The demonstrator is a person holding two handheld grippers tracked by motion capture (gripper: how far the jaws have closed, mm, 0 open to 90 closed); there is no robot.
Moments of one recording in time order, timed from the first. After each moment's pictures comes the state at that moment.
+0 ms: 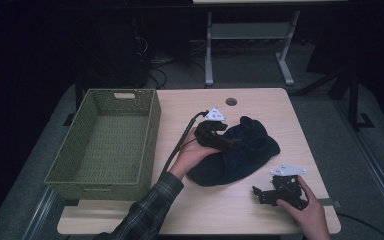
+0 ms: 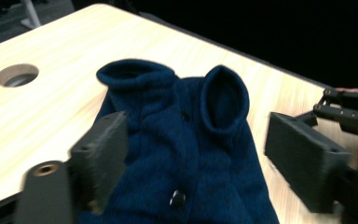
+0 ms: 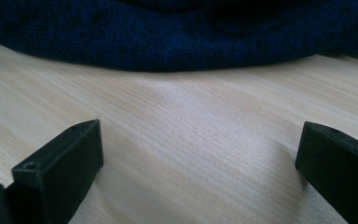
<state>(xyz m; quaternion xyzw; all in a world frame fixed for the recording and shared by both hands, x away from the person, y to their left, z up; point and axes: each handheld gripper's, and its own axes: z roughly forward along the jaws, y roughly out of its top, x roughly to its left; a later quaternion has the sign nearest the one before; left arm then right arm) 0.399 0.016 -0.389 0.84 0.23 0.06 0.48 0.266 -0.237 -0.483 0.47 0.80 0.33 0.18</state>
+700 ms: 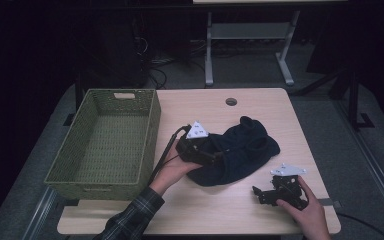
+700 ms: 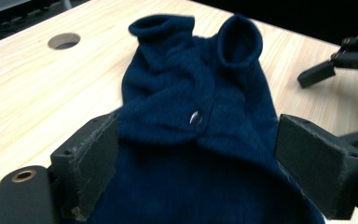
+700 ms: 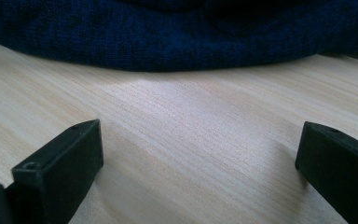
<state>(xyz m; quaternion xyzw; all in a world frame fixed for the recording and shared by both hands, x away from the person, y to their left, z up) 0.357 0.066 -0.403 0.85 0.25 0.12 0.45 0.266 -0.237 -0.483 0.47 0.80 0.33 0.18</state>
